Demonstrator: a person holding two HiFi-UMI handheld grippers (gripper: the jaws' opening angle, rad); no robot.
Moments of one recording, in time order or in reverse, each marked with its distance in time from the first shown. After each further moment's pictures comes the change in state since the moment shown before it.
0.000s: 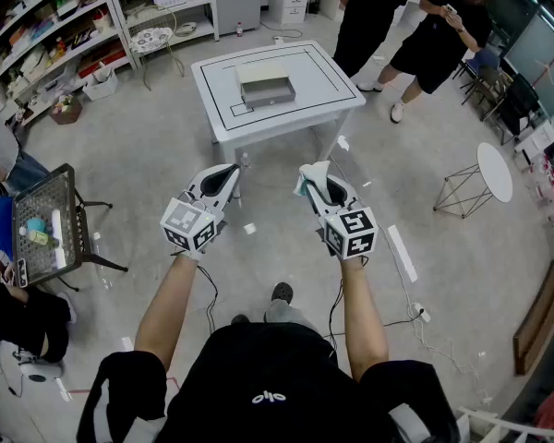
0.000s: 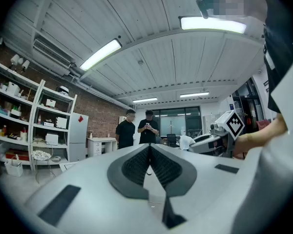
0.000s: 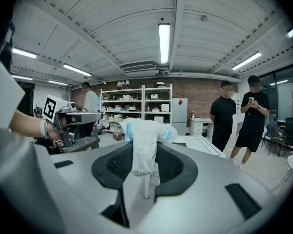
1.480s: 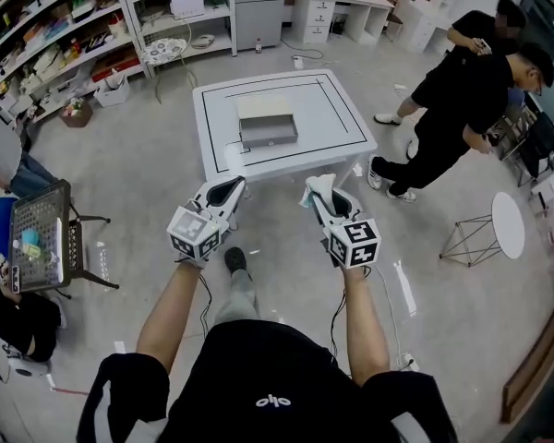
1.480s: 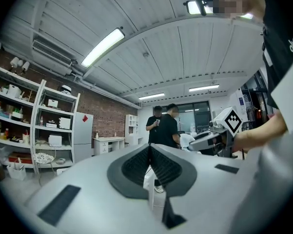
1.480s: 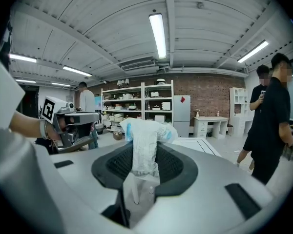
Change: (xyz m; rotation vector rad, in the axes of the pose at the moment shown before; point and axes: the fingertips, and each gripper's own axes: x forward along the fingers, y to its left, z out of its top) left arm 0.180 0.091 -0.033 0.019 0.031 0.081; right arm 0.133 -0.177 0.009 0.003 0.016 0.077
